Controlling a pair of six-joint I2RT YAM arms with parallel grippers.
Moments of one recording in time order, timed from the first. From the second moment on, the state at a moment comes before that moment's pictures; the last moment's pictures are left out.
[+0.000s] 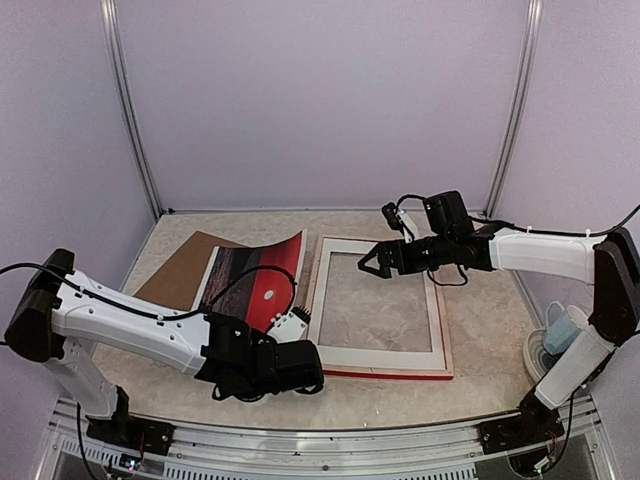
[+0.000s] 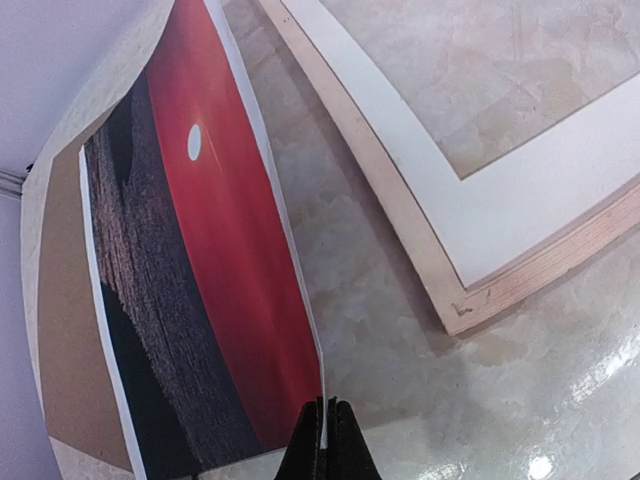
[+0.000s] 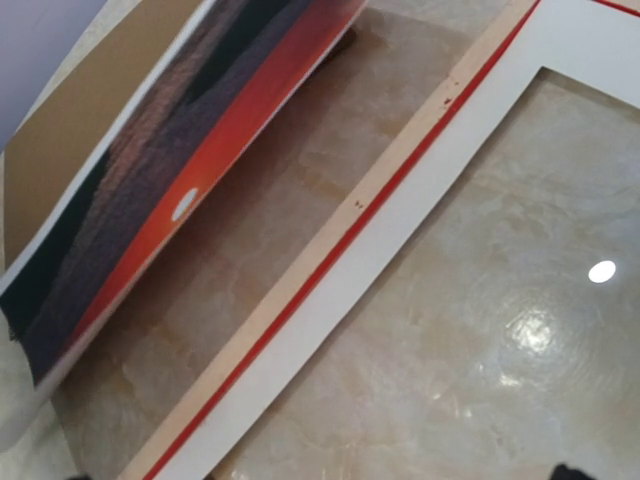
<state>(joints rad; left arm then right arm) -1.40 1.69 1.07 -0.76 -0.77 -0.64 0.55 1.58 1.06 -0.12 -0.44 0.28</state>
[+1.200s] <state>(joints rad) -1.34 1.55 1.39 -0.32 -0.59 -0.35 0.38 1.41 0.93 -0.05 -0.40 0.41</state>
